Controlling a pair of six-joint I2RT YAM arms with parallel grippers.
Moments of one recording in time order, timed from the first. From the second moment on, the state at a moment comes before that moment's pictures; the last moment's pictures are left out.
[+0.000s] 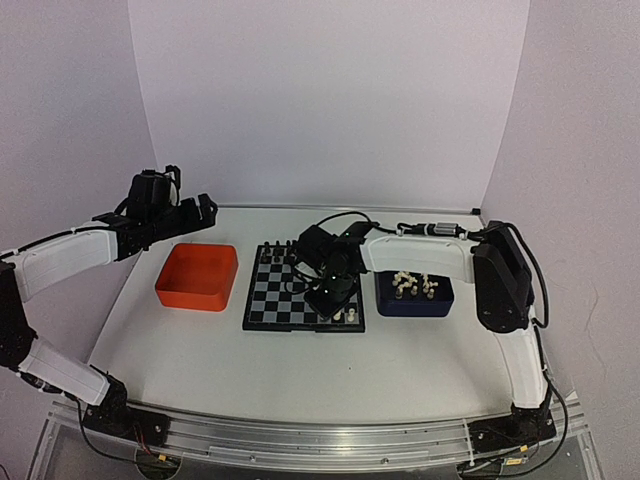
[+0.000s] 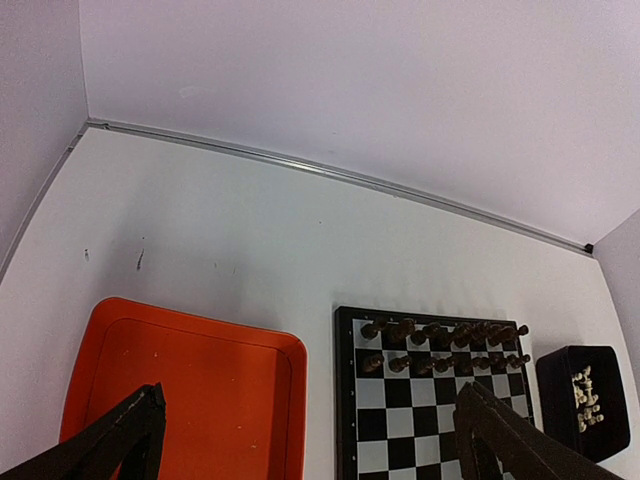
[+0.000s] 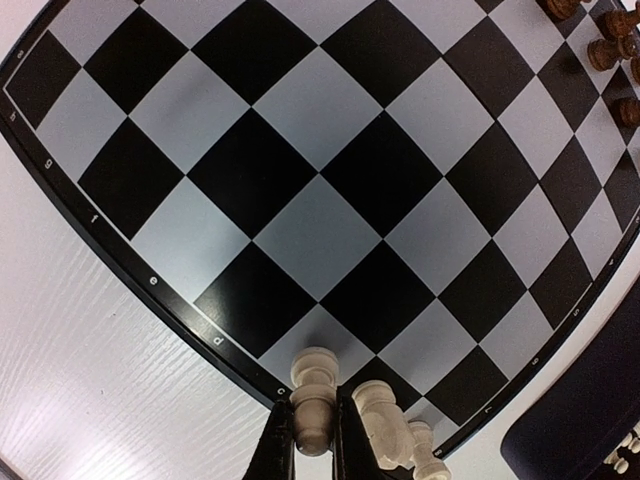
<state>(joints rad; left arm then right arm) -0.38 1.34 0.99 -0.10 -0.15 -0.45 0.96 2.22 1.83 -0.90 0.11 0.13</state>
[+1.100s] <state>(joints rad) -0.38 1.36 0.99 -0.09 -0.13 -0.44 0.96 2.23 1.84 -0.90 0.11 0.11</state>
